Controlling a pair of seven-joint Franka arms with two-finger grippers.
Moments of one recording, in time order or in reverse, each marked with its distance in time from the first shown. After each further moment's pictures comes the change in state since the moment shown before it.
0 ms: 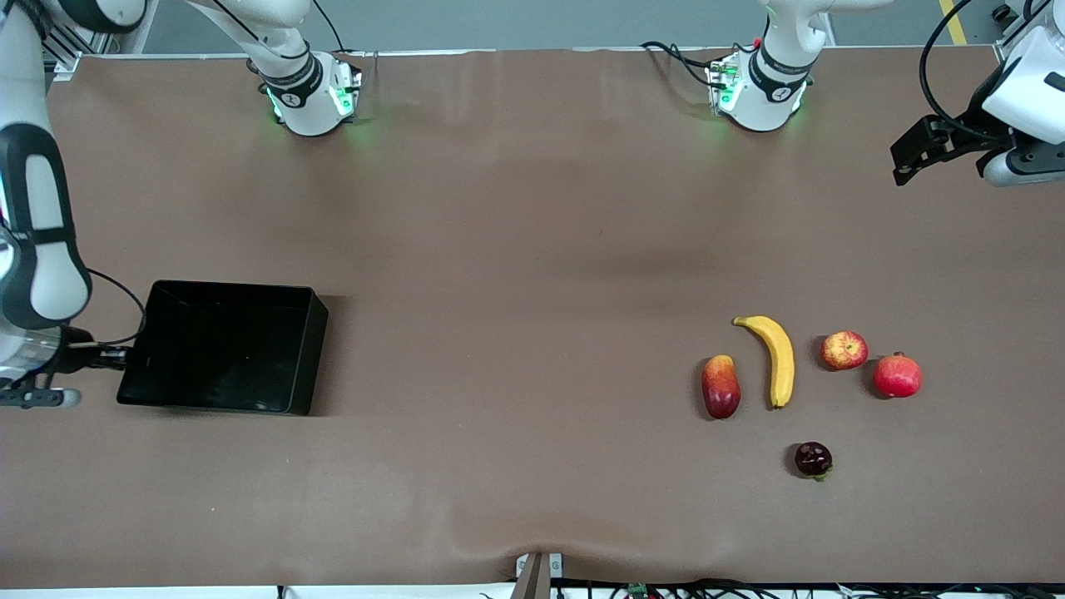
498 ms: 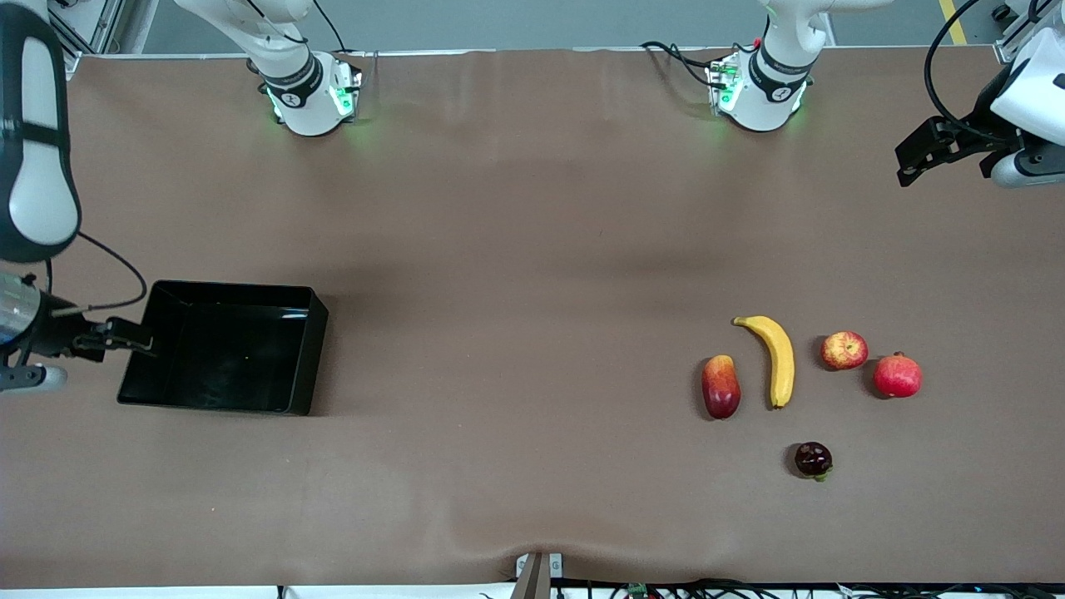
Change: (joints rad) left arm 0.003 0.000 0.007 -0.003 0.000 0.001 0.000; right arm 0.160 -0.252 0.002 0.002 -0.013 -0.220 0.147
